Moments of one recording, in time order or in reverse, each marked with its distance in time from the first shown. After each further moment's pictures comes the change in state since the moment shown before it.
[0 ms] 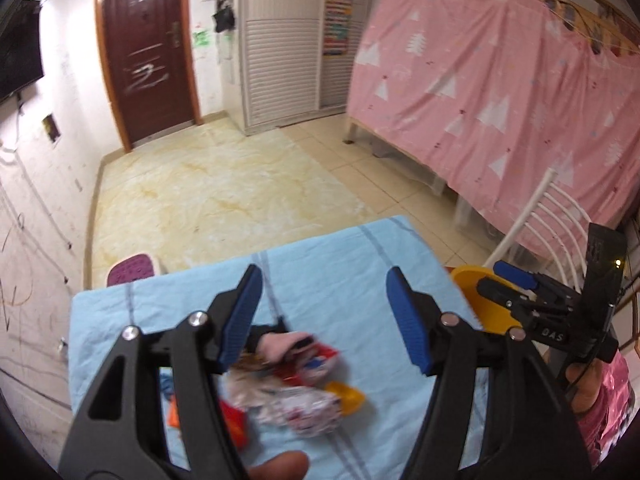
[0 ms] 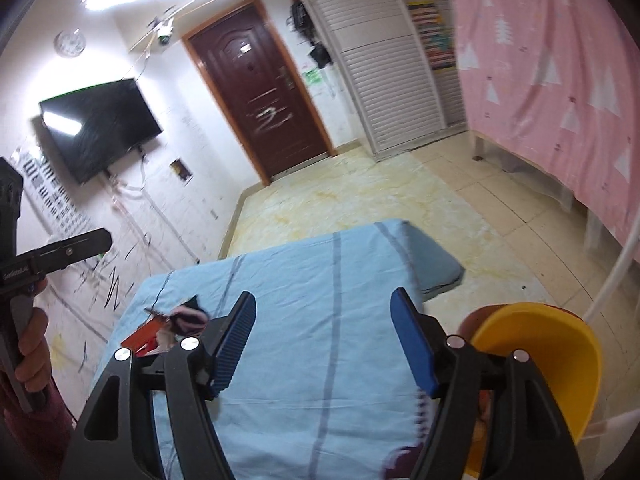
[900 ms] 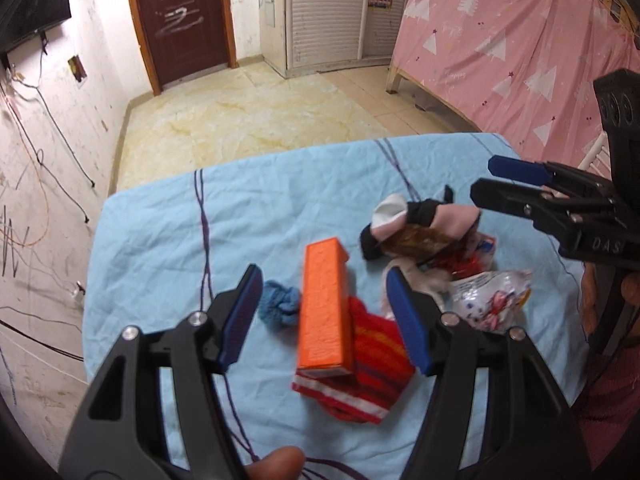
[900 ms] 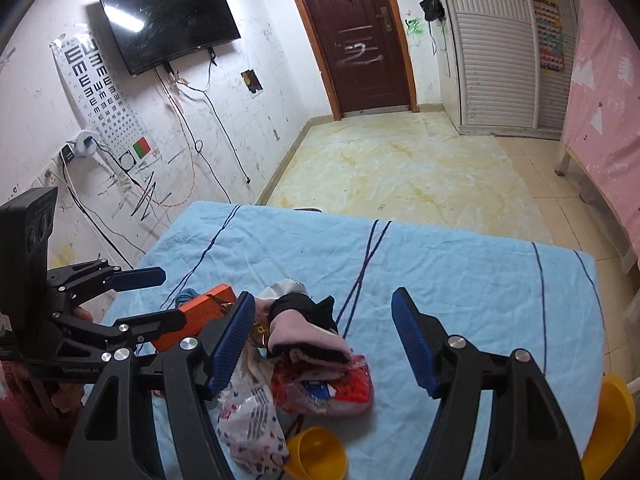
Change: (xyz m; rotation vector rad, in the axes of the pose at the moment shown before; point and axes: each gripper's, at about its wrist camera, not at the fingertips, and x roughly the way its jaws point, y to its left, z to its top) left arm 0.037 0.126 -0.097 -0.067 0.175 0.075; right arm 0.130 0.152 0.009 -0.282 0.241 0.132
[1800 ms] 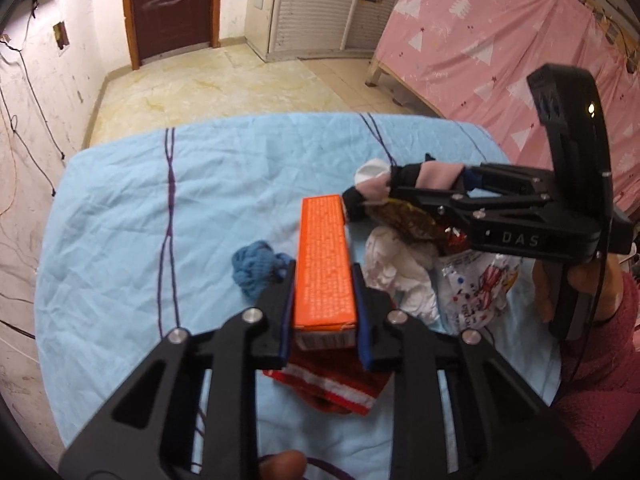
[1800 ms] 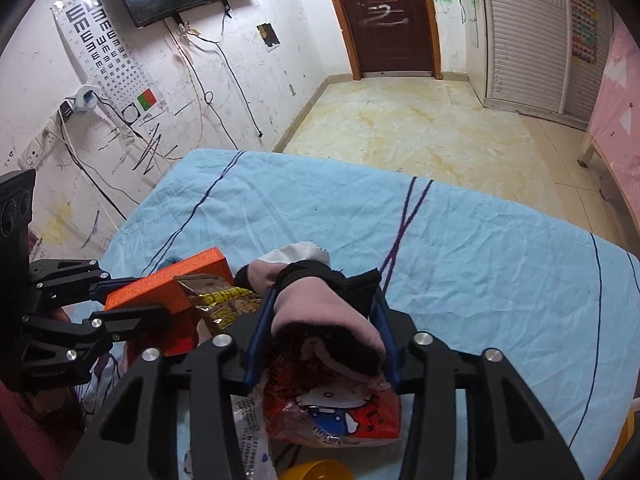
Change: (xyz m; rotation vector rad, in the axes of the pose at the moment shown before) left arm 0.010 0.005 -0.021 -0.060 0.026 -0.135; right arm 0.055 0.009 -0.009 -0.066 0.154 0.042
